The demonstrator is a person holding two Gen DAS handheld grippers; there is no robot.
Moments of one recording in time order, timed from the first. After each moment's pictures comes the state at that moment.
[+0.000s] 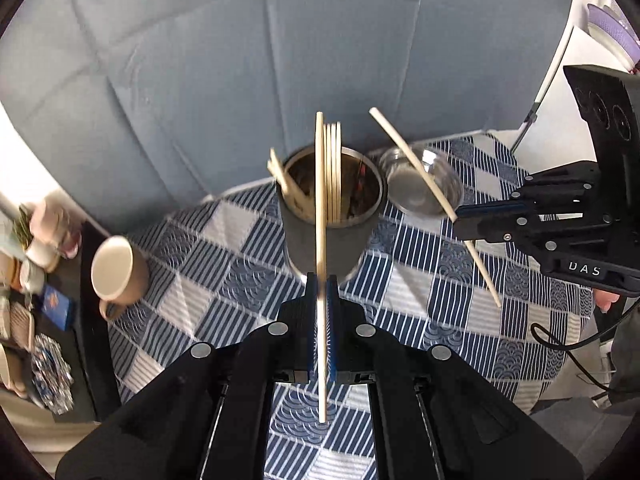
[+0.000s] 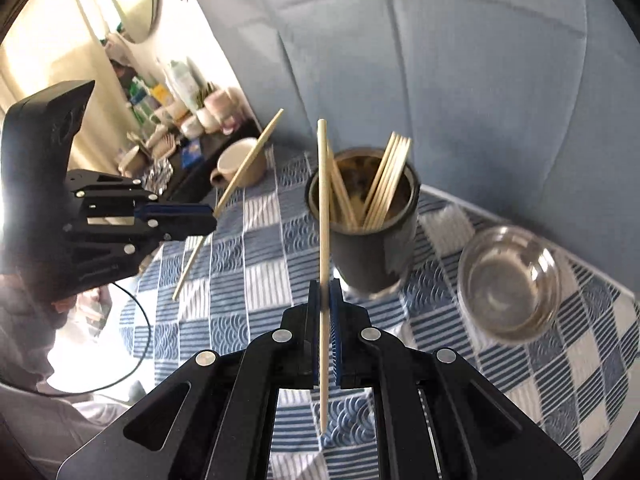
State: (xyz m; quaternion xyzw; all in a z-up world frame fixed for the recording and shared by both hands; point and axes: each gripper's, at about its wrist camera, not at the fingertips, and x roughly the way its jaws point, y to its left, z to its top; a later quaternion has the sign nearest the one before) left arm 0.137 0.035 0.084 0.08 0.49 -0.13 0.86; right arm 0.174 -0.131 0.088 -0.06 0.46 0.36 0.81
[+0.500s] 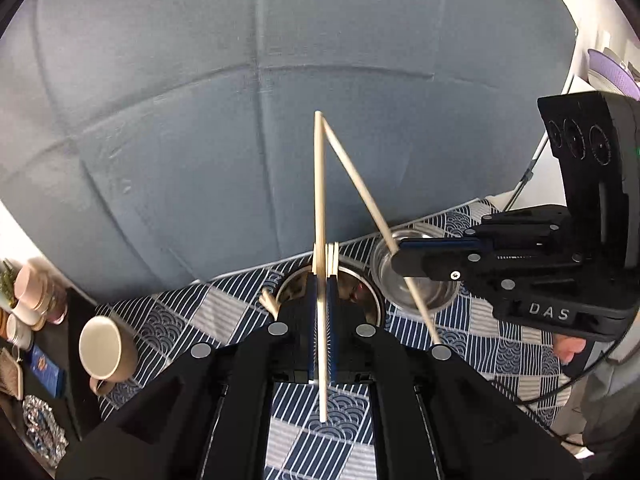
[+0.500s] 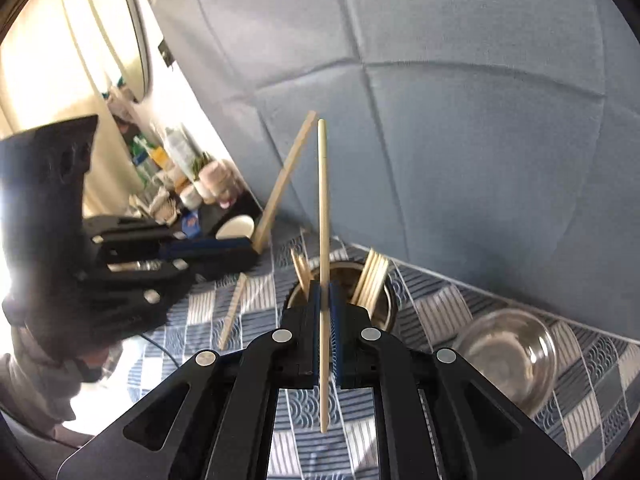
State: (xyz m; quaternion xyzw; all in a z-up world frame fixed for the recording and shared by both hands) left arm 0.217 0.025 0.108 0.04 0.42 -0.15 0.90; right arm 0.252 -0.125 0.110 0.00 0.40 0.37 0.84
